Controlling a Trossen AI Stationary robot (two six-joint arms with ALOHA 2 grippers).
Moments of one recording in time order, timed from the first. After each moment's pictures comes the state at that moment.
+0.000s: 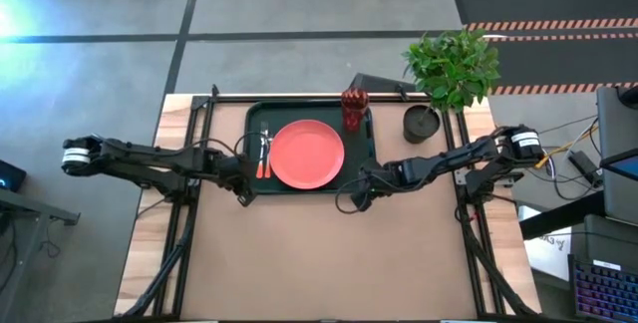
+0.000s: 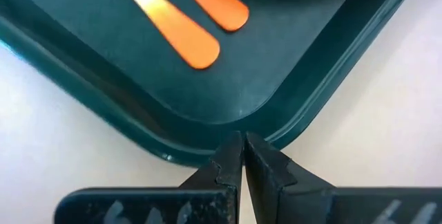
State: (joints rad) left arm 0.09 1.02 0.48 -0.63 -0.06 -0.66; right arm 0.05 1.62 0.82 -0.35 0.18 0.89
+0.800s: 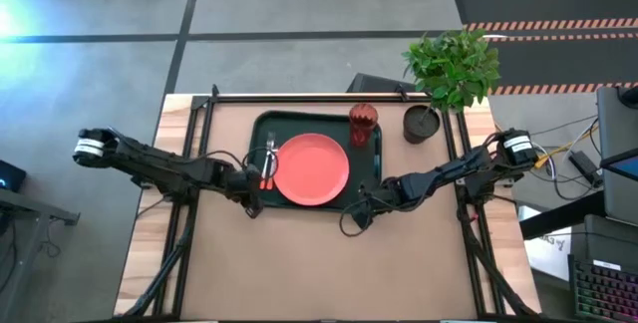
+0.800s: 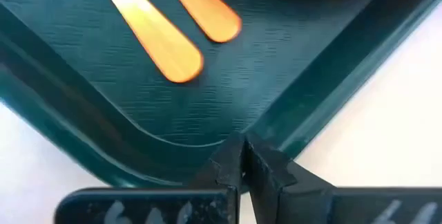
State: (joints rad) left arm -0.08 1.17 0.50 -0.50 -0.05 -0.84; right arm 0.20 1.67 0.81 -0.31 0.15 1.01
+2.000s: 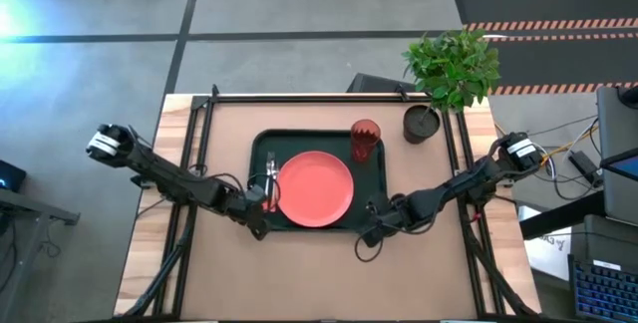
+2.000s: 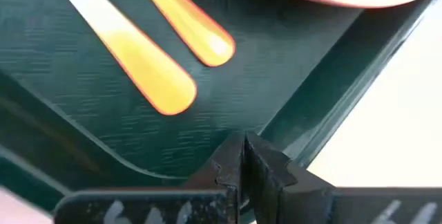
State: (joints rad) left arm -0.36 1.31 0.53 -0.30 -0.08 -1.17; right arm 0.39 1.66 0.81 -0.35 0.18 1.24
